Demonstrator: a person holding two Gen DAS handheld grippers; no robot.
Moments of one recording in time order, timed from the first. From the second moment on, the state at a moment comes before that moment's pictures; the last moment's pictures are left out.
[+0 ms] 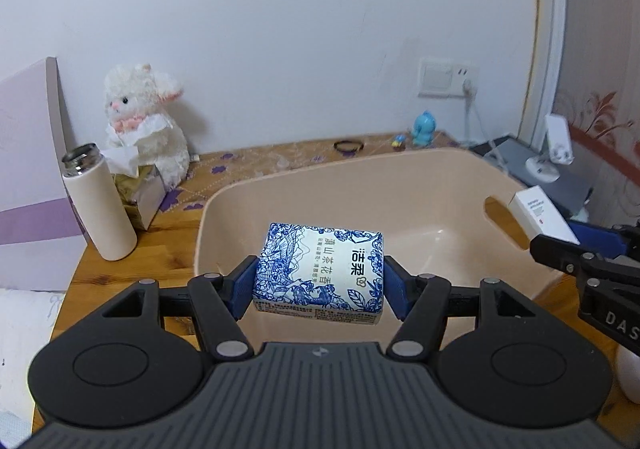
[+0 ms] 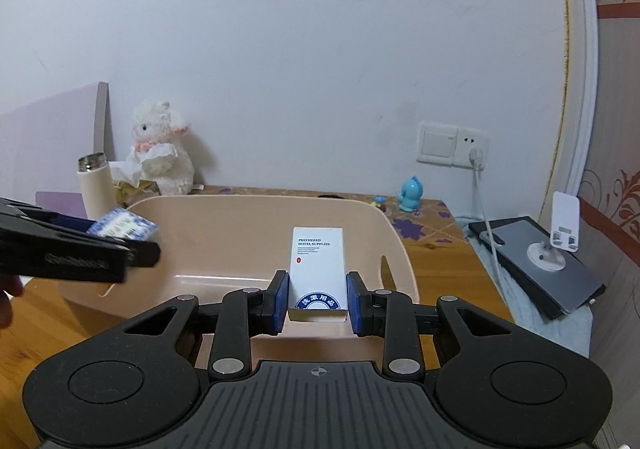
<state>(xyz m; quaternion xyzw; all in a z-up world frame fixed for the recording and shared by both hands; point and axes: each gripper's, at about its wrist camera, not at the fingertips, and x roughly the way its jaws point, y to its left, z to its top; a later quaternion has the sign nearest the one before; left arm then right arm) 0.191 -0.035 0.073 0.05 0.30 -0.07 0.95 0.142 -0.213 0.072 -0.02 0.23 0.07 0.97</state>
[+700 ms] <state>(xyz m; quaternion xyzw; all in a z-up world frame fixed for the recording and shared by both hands) 0.168 -0.033 0.078 0.06 0.30 -0.05 0.95 0.129 -0.212 0.069 -0.05 0.24 0.05 0.97</state>
